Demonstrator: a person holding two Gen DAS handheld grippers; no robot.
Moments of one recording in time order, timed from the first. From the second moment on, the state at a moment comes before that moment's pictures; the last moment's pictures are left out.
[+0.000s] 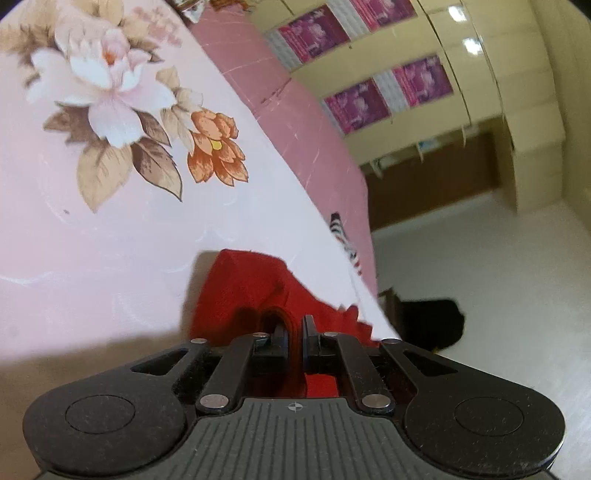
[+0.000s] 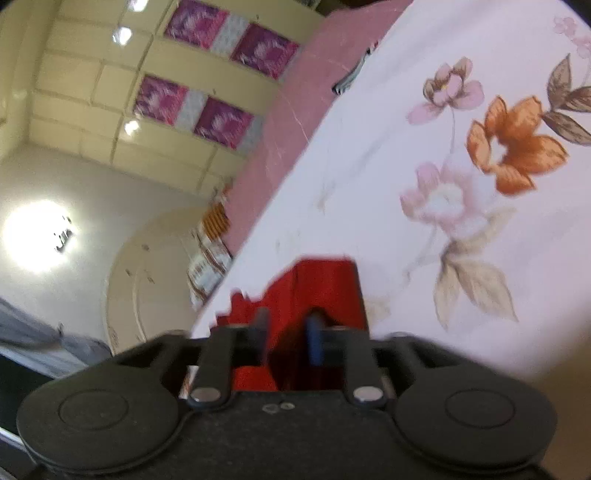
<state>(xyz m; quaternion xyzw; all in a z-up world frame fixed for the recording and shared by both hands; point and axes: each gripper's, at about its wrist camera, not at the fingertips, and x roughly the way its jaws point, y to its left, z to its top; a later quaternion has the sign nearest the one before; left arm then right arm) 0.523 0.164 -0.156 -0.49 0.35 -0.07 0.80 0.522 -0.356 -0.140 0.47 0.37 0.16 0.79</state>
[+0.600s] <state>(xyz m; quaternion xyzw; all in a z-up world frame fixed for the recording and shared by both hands) 0.510 0.155 -0.110 -0.25 0.34 -0.11 0.90 0.503 -0.338 -0.096 0.20 0.33 0.19 0.90</state>
